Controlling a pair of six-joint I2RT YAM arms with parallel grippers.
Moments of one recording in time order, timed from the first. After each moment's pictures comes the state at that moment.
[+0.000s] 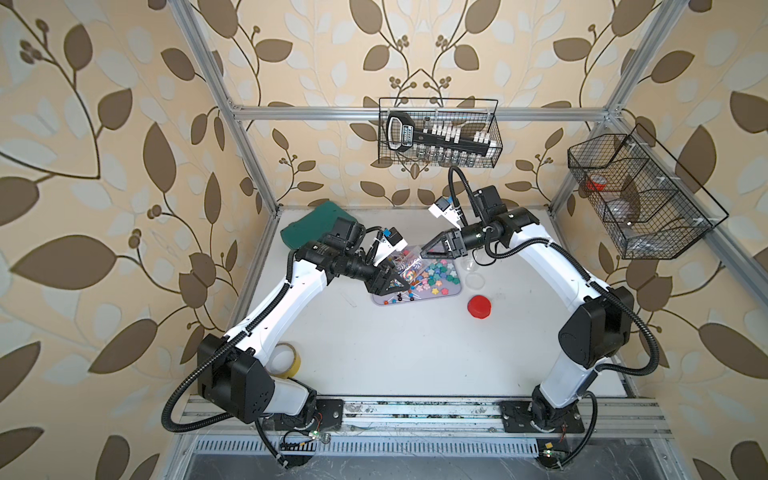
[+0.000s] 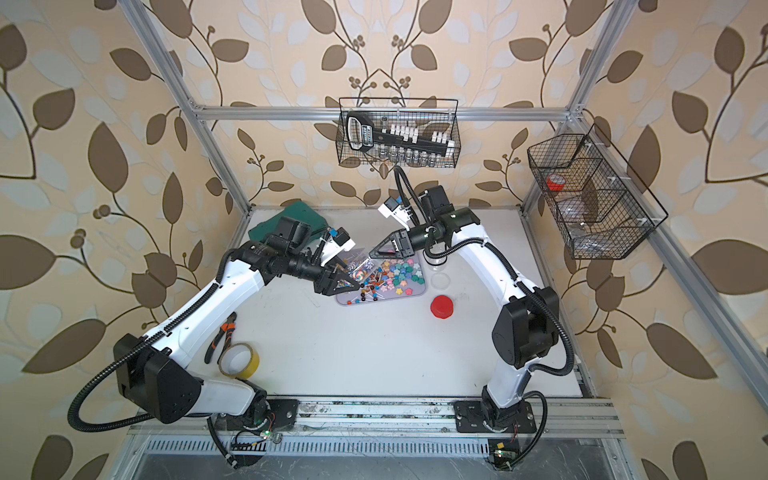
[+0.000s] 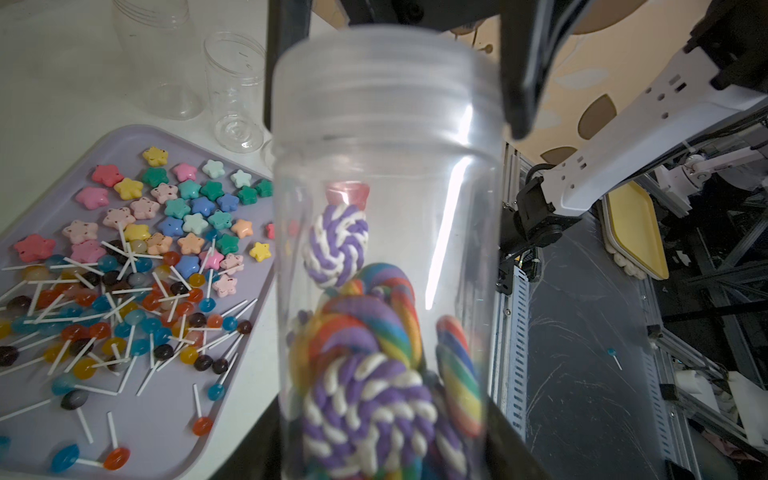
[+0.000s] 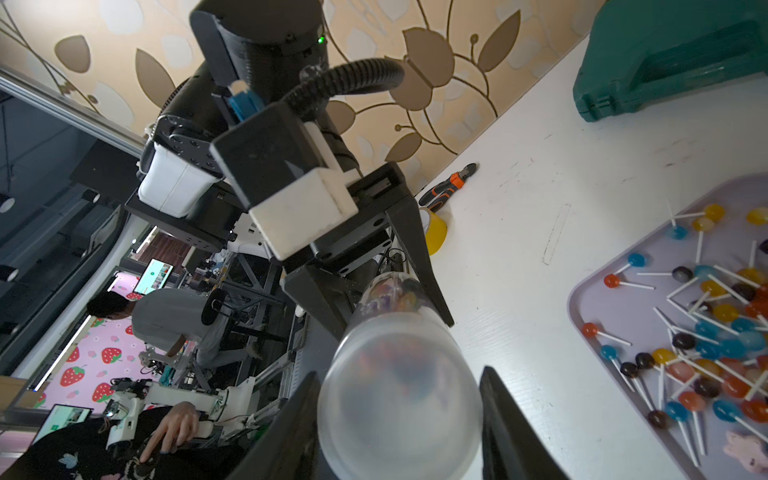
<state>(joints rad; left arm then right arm) -0.39 1.39 1.30 -0.82 0.88 0.29 0.37 1.75 1.69 -0.87 -1.22 -0.09</state>
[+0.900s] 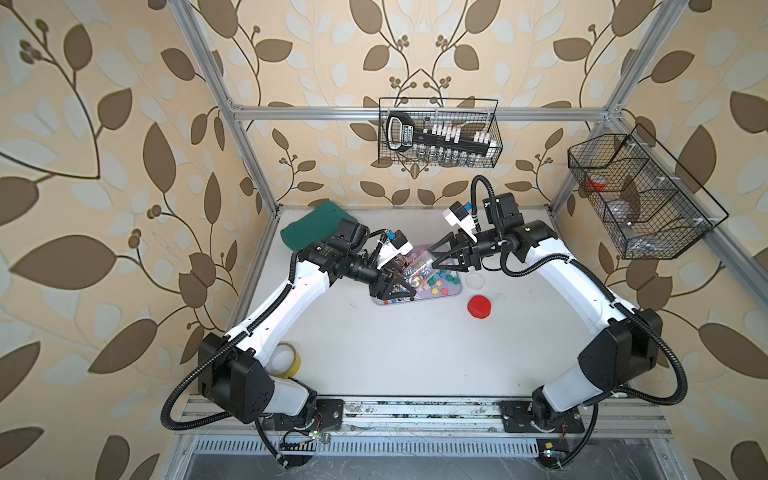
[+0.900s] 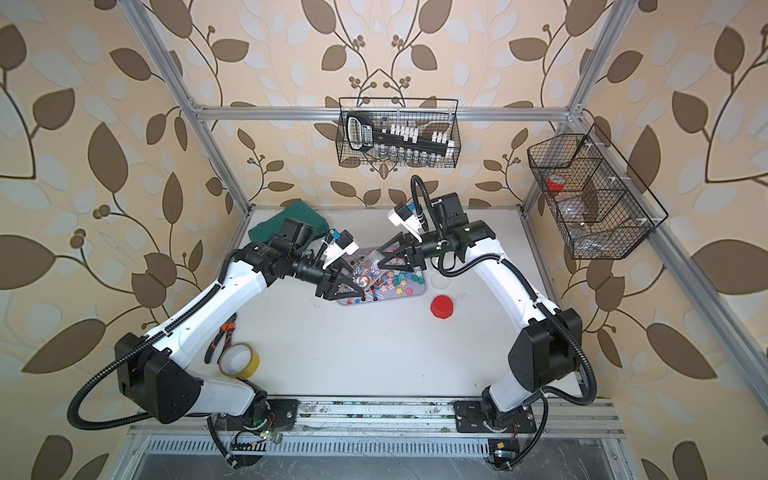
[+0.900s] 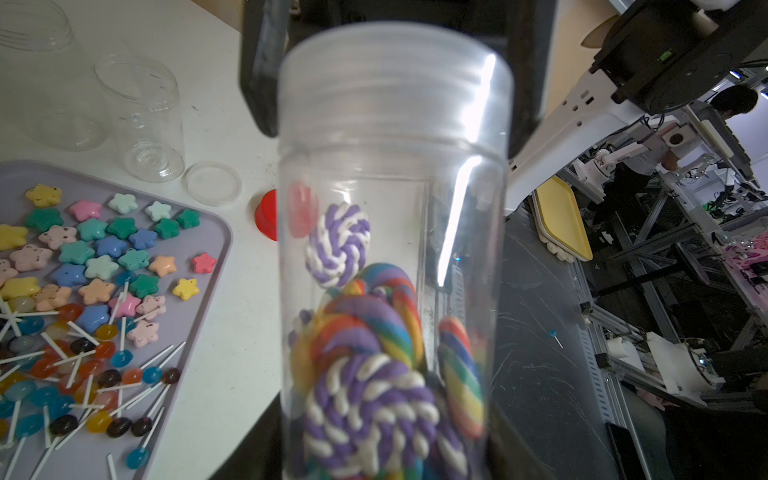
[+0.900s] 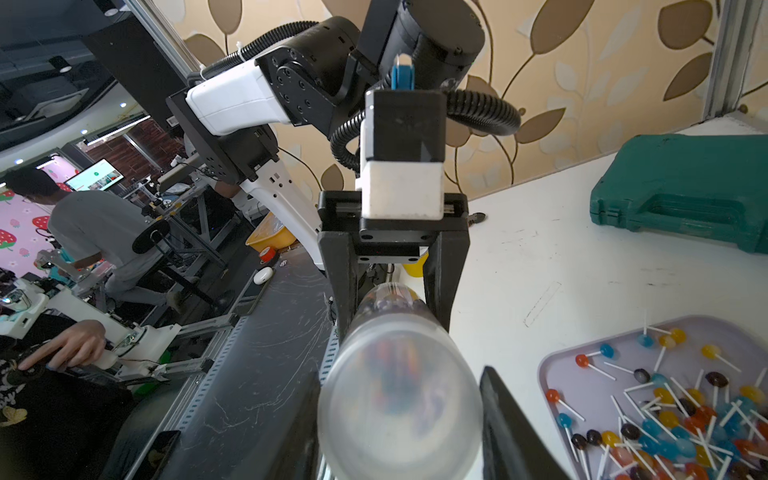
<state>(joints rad) -0.41 1.39 1.30 -0.82 1.02 0.31 0.35 1.59 1.52 -0.73 -1.29 -0.33</state>
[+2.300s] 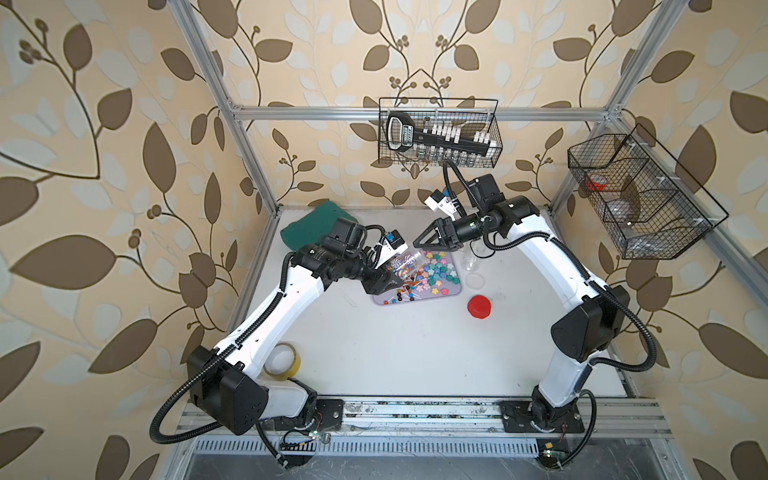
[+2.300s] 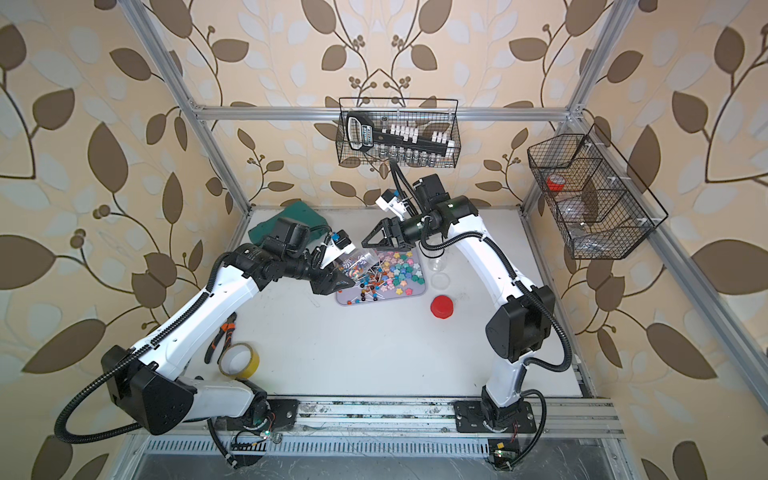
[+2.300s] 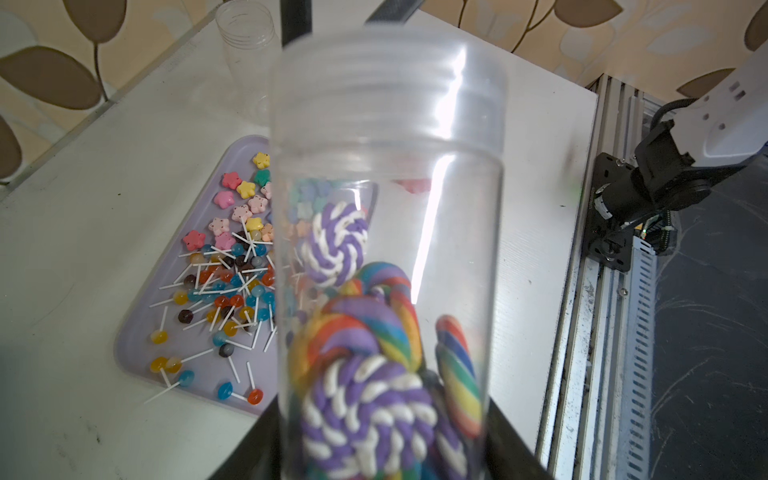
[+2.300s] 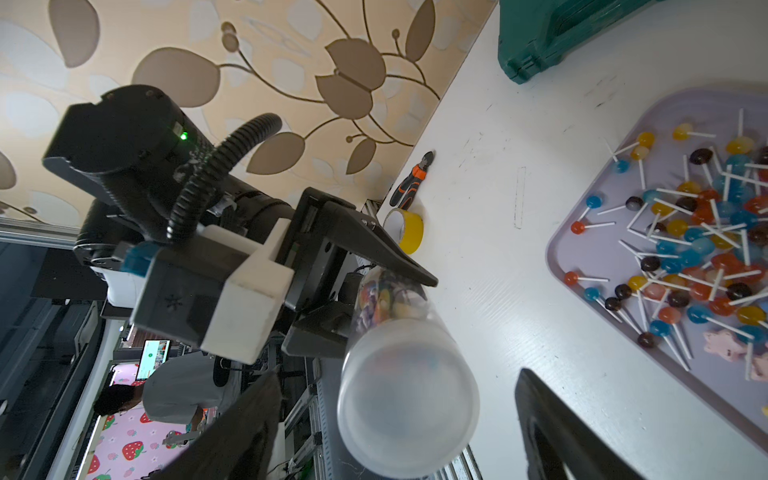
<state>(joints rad) -0.43 1.33 1.31 -0.83 0.57 0.41 0.40 1.83 1.91 -1.03 -1.00 0.21</state>
